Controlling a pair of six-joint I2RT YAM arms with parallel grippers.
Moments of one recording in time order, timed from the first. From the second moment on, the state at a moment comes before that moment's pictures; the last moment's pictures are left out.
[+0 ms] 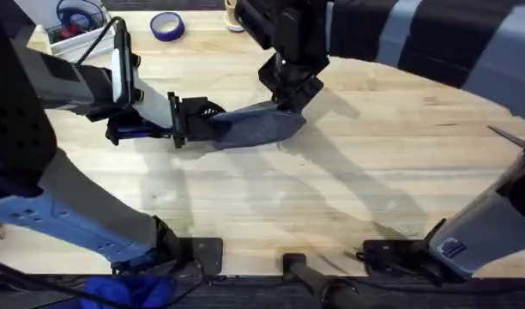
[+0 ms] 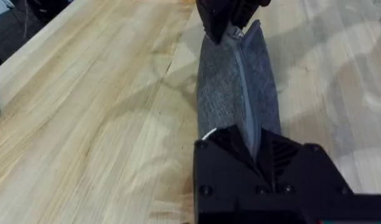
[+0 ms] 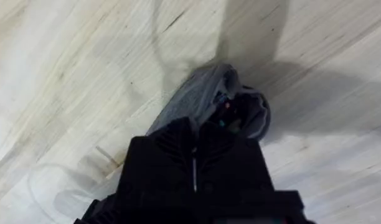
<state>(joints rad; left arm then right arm) 0.33 1.84 0.85 -0.84 1.31 1.93 0.74 1.90 1.60 -1.03 0.22 1.52</state>
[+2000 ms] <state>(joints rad) 0.31 1.84 0.84 -0.84 1.33 1.93 0.56 1.83 1.60 -1.18 0.12 1.39</state>
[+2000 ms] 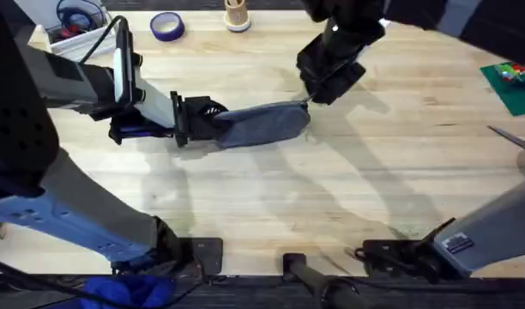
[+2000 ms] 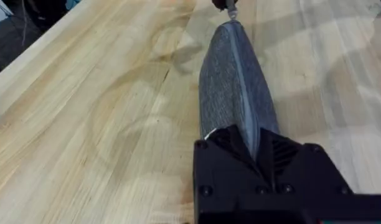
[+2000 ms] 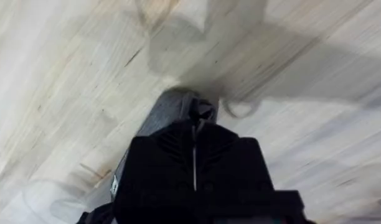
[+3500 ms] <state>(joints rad) 0.31 1.84 0.84 -0.84 1.33 1.93 0.52 1.82 1.24 -0.82 0.18 1.37</state>
